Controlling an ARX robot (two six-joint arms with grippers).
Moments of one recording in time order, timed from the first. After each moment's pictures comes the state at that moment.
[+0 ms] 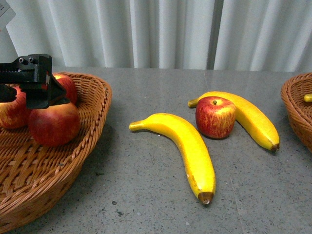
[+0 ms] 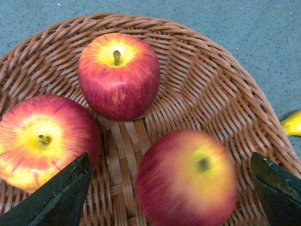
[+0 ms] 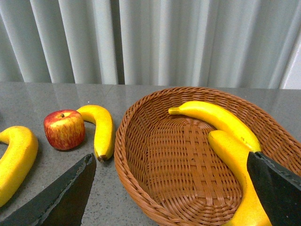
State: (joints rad) left arm -0.06 1.49 0.82 0.05 0.09 0.01; right arm 0.00 0.00 0.01 0.00 0.00 -0.01
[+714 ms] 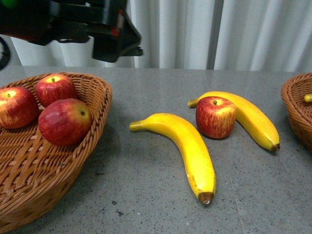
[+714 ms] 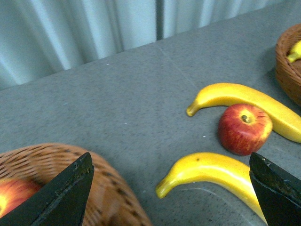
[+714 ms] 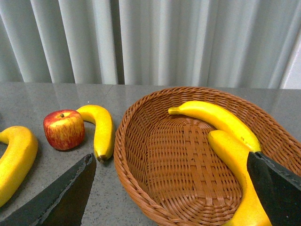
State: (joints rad) left arm -0.31 1.47 0.94 0.13 0.21 0.15; right arm 0.00 0.00 0.01 0.00 0.00 -0.01
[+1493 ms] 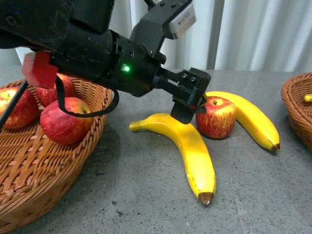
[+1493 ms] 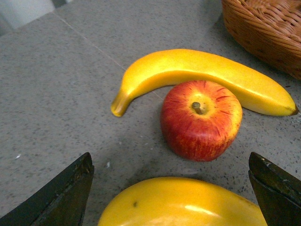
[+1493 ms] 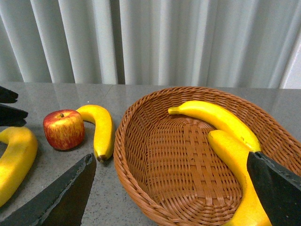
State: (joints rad) left arm -0.43 1.87 1.16 0.14 0.35 0.28; right arm 0.00 0.00 0.01 0.00 0.00 -0.01
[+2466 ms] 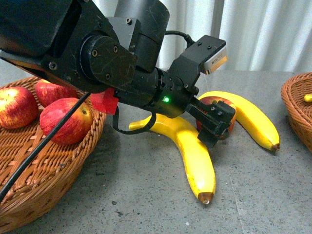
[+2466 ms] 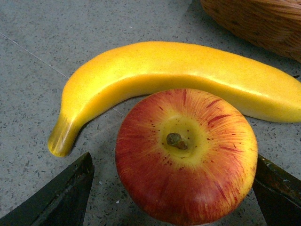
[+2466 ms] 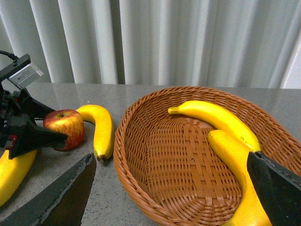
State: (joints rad) left arm -0.48 2.12 1.33 0.19 0.42 0.35; right arm 0.00 0.00 0.01 0.00 0.00 -0.01
